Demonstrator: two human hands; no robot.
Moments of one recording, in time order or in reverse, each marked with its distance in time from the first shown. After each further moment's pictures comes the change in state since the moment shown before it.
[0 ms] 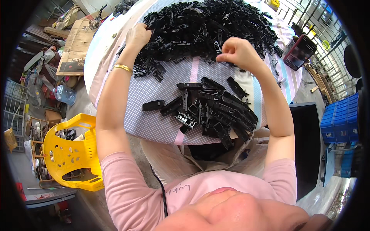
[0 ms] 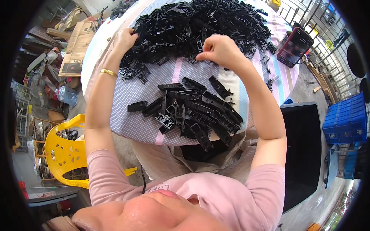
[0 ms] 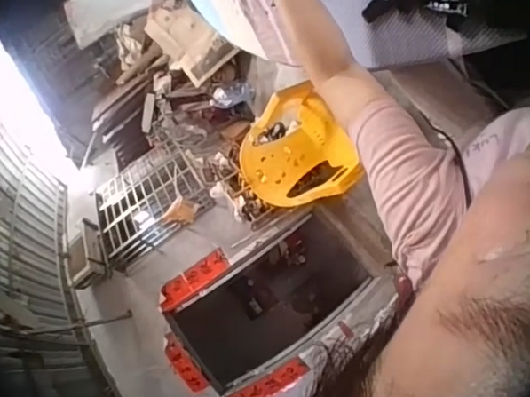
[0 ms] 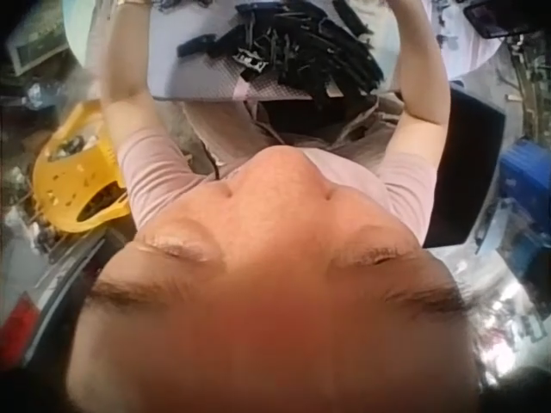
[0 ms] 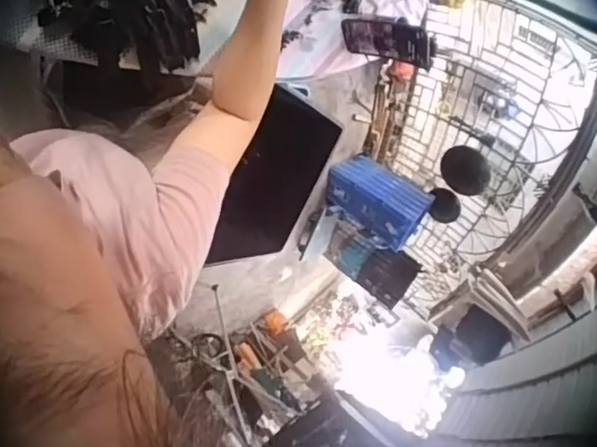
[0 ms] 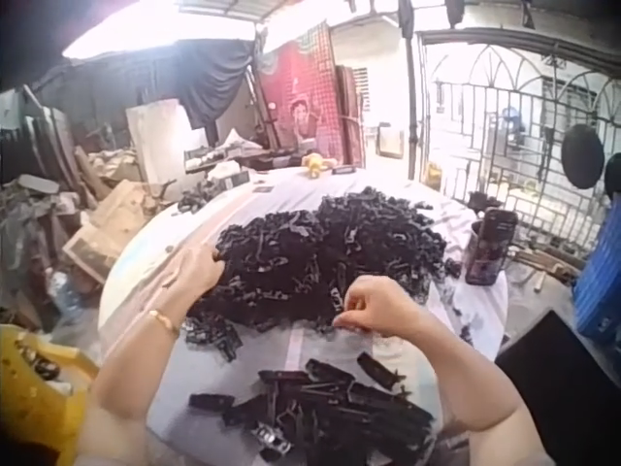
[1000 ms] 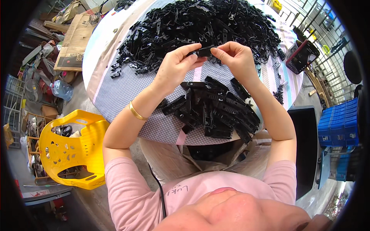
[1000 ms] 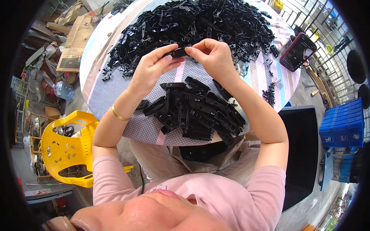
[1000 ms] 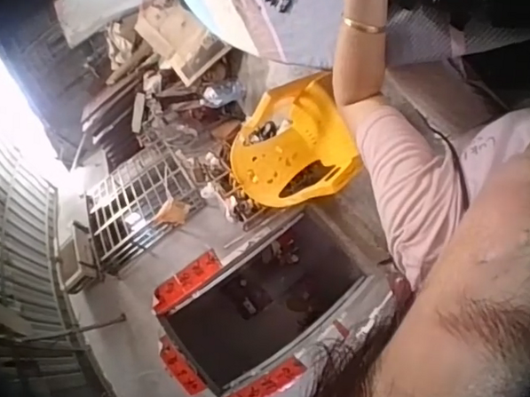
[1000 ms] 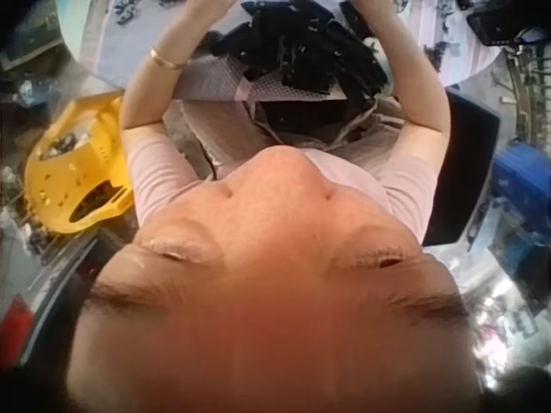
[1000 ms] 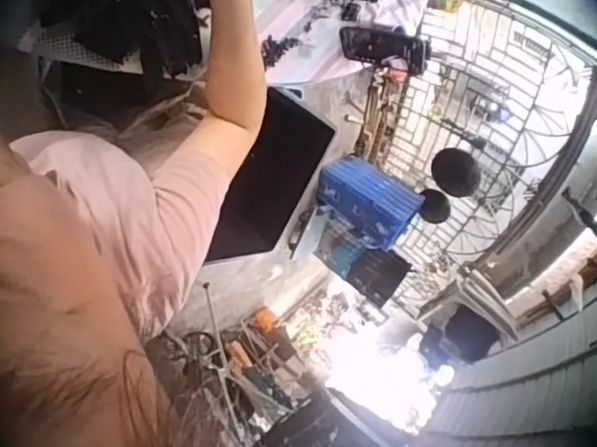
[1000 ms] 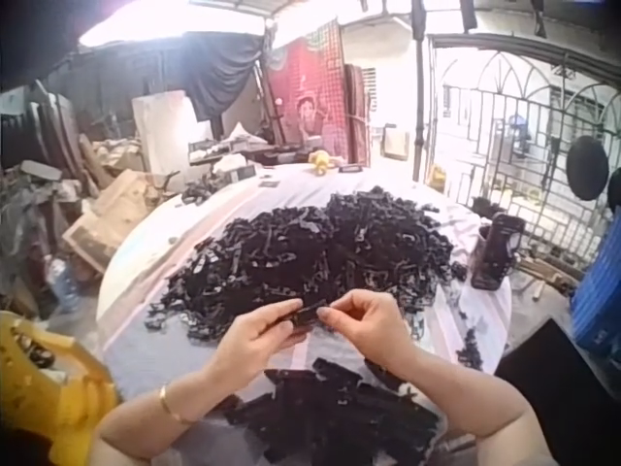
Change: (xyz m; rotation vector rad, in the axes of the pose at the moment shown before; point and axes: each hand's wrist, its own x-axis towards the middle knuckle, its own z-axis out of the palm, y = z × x) left_hand -0.135 0.089 -0.012 -1.504 -0.405 0.120; right_hand -0.012 -0.048 0.028 0.524 0.260 0.149
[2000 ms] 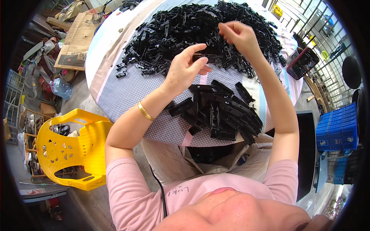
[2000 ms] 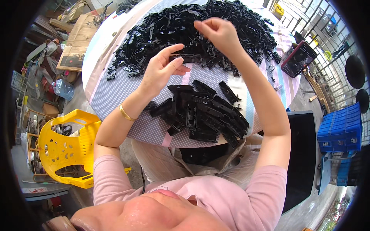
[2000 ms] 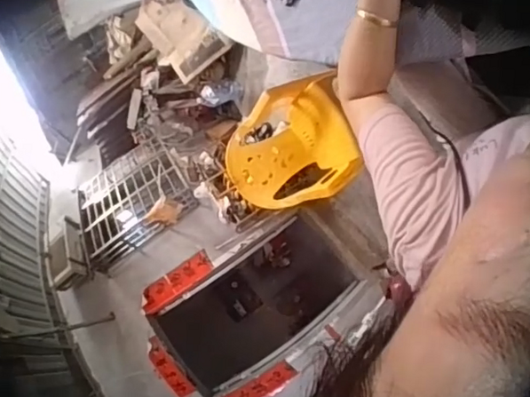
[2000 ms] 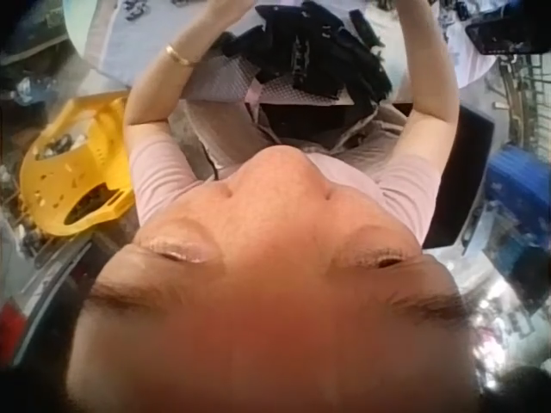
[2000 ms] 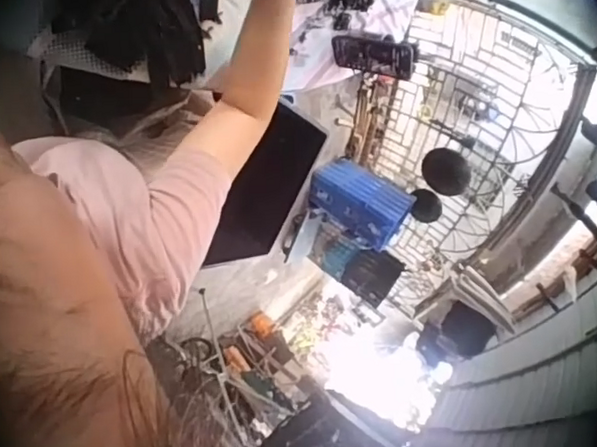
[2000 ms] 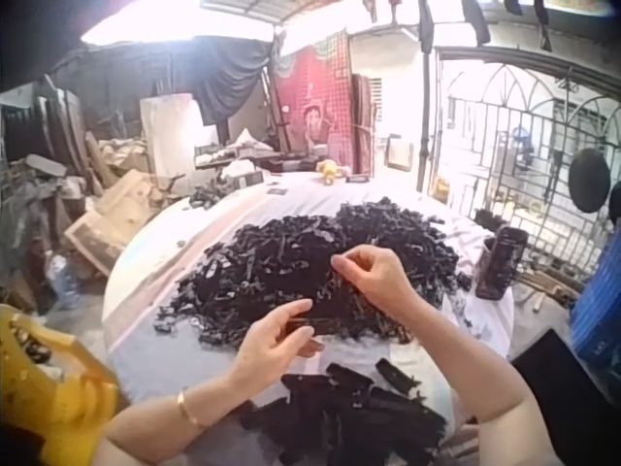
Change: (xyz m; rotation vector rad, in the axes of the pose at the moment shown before) left_hand -0.002 -0.005 -0.005 0.062 0.056 0.048; right_hand 0.072 0.006 -0.010 -0.203 -0.041 -0.119
